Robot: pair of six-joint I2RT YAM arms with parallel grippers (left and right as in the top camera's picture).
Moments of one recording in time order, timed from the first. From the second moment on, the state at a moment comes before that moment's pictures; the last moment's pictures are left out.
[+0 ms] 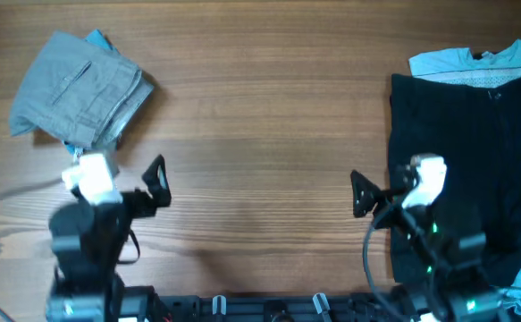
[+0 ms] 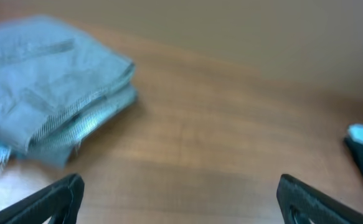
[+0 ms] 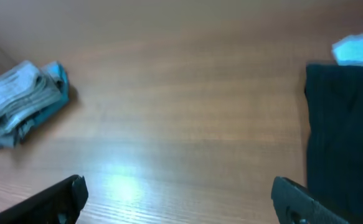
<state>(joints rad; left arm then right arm) 0.05 0.52 0.61 -0.53 0.14 -0.26 0.22 0.48 0.55 -0.54 -0.12 0.28</state>
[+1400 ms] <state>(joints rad) 0.05 1.20 1.19 -0.94 0.31 -0.25 -0.09 1.93 1.16 -0.32 0.01 0.14</state>
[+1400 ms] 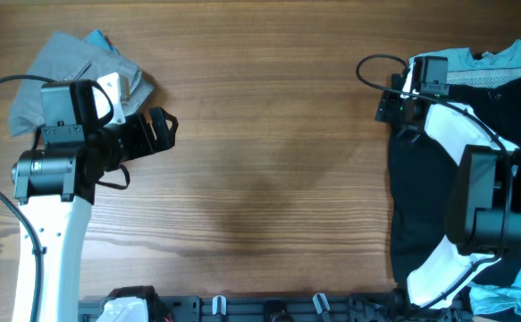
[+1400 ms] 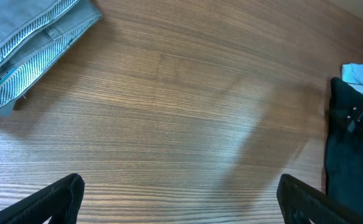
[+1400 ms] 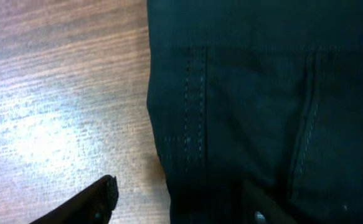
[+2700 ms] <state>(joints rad) 0.07 1.18 1.19 -0.89 0.31 -0.25 0.51 1.27 1.19 -0.53 -0.36 0.04</state>
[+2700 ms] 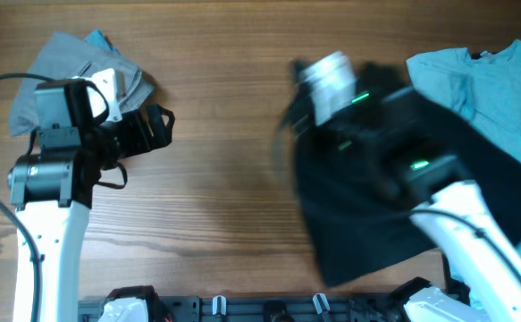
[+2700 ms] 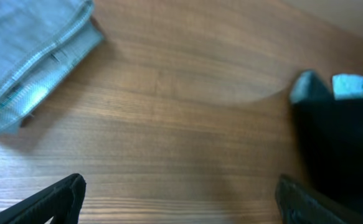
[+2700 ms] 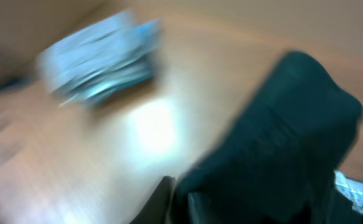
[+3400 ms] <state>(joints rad) -0.22 1.37 1.22 -0.67 0.32 -0.10 0.45 1.08 1.21 -0.67 0.14 0.33</state>
